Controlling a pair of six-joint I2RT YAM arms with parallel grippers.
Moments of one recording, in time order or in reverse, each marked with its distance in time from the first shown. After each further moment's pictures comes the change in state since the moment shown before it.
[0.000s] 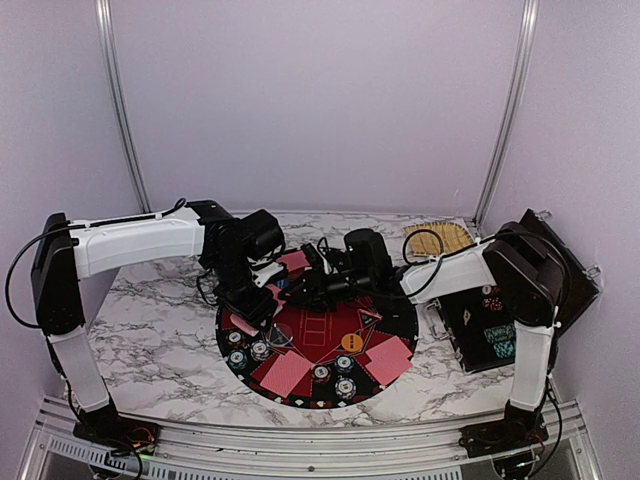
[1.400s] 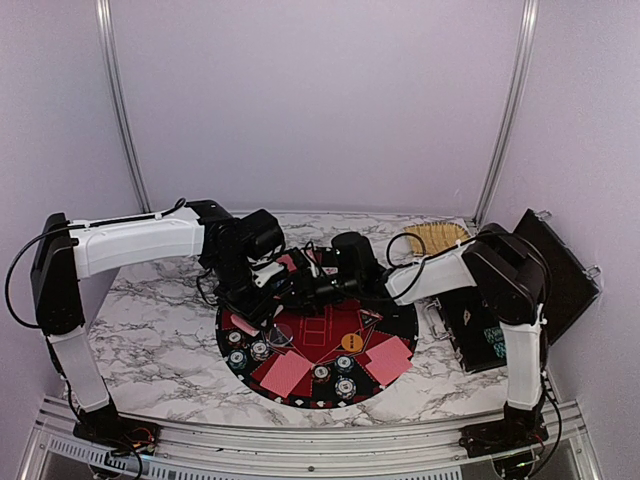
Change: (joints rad) left arm -0.002 -0.002 0.000 0.003 0.010 0.000; right arm 0.022 0.106 0.089 0.035 -0.040 0.003
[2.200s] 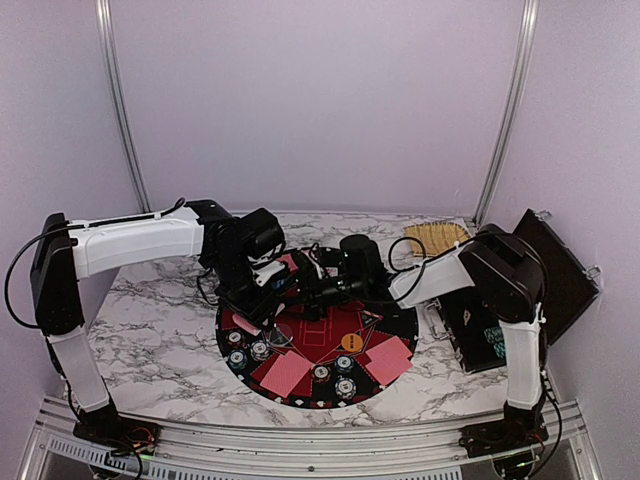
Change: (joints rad) left arm 0.000 -0.002 0.000 0.012 0.010 0.000; right arm -0.019 0.007 -0.055 0.141 -0.115 0.121
